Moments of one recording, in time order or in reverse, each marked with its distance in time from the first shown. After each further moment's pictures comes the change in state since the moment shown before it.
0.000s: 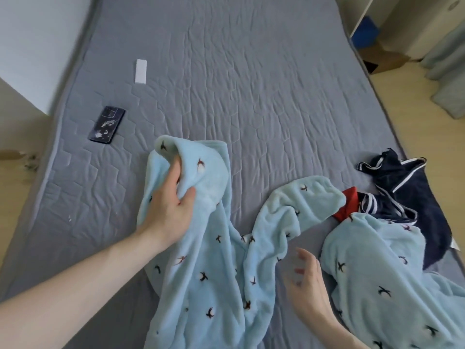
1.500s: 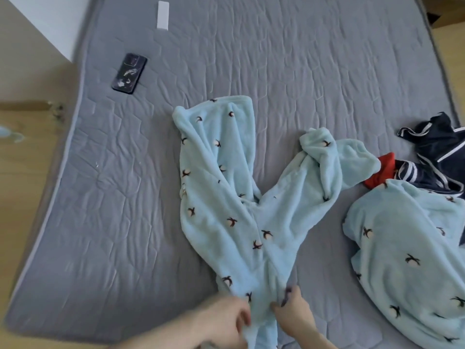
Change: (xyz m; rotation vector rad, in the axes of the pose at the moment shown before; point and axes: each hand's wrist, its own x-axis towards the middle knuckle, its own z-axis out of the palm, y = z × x) left_hand -0.226 -0.115 0.102 0.423 -1.047 -0.440; right_hand -0.075 0.084 0.083 -0.247 -0.436 0.480
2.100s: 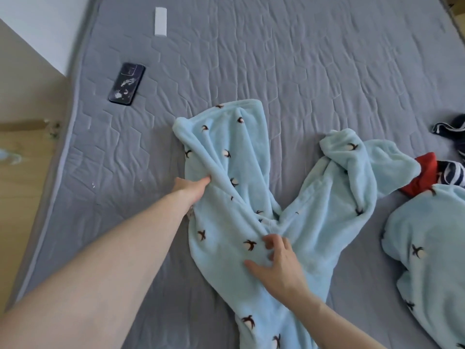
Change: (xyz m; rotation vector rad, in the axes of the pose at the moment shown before) left_hand 0.105 -0.072 -0.265 -0.854 0.825 -0.472; right_hand 0.051 -0.139 0.016 0.039 0.188 -0.590
